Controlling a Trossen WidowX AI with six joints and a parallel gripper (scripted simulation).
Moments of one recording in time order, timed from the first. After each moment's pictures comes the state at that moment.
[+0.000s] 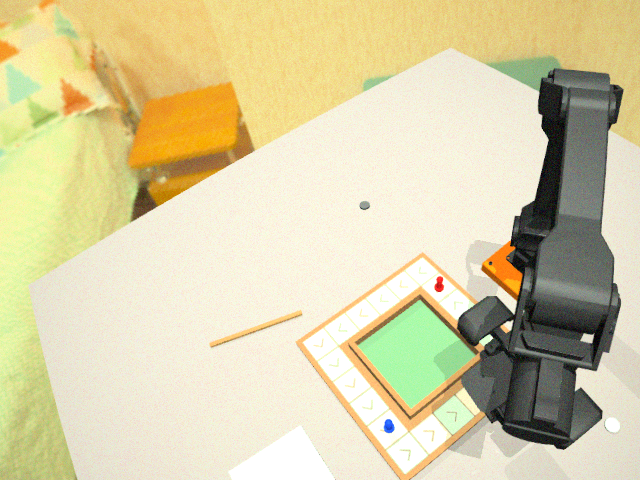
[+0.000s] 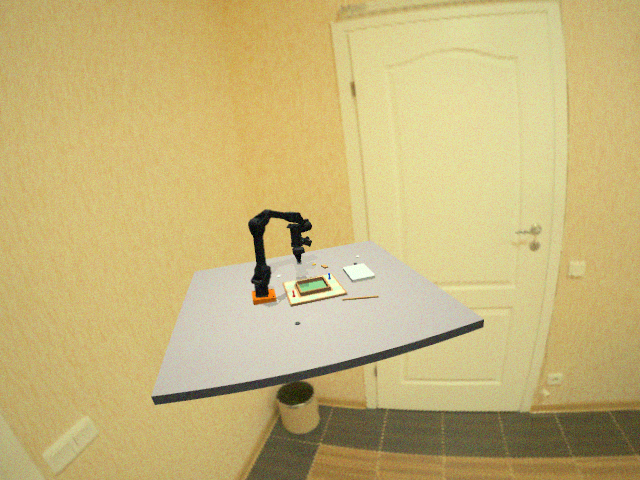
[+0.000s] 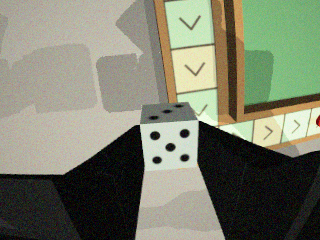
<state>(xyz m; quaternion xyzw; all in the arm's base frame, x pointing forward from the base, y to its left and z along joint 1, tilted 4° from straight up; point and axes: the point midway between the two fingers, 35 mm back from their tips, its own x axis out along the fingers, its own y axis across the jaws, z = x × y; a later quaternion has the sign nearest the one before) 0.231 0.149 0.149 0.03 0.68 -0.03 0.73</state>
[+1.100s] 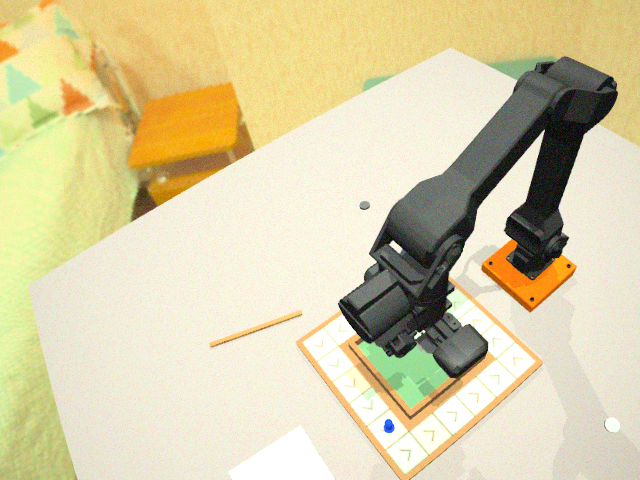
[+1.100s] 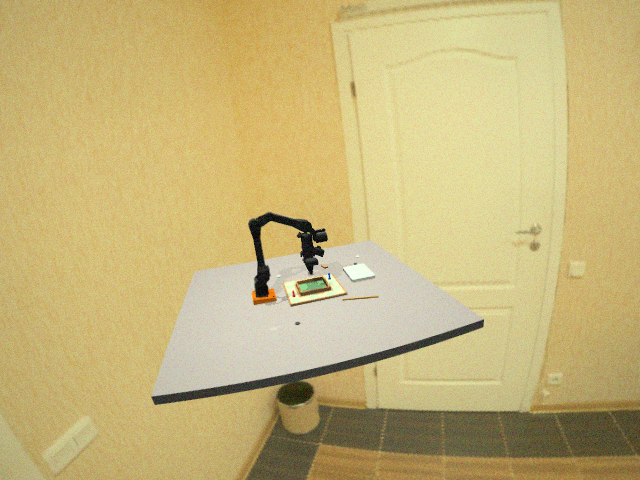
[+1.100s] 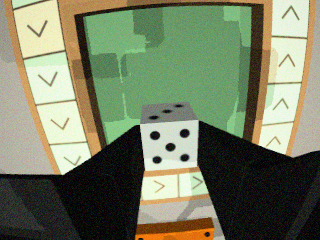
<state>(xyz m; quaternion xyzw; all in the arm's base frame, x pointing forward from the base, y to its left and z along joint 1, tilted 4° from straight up) 0.266 0.008 0.126 0.01 0.67 0.00 0.74</state>
